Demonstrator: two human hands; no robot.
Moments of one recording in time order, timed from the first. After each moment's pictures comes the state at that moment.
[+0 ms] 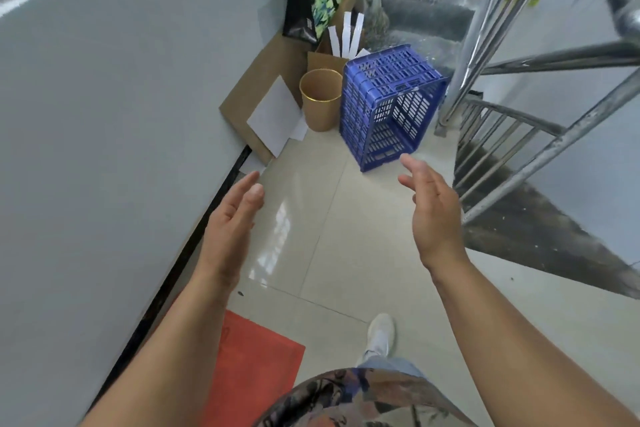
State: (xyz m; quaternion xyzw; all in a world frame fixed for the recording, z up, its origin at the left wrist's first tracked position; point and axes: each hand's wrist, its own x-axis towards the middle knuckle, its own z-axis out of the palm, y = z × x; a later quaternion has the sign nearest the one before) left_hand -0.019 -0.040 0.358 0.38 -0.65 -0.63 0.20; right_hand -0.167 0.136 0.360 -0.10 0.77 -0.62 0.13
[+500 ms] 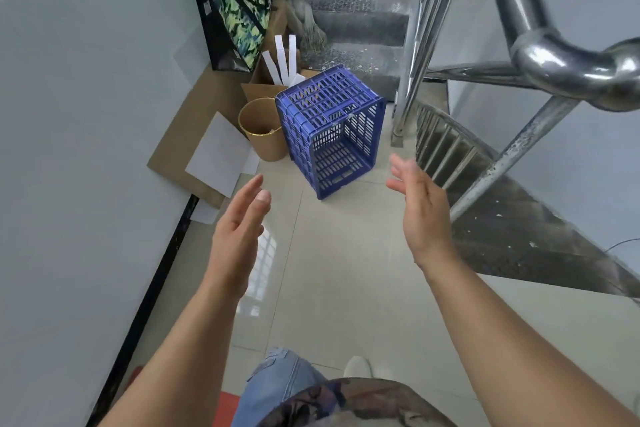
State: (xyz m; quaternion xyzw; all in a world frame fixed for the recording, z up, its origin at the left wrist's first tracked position) left_hand -0.261 0.020 0.369 0.32 -0.68 -0.64 0.14; right_hand -0.381 0.197 0.358 -0.04 0.75 -0.65 0.11
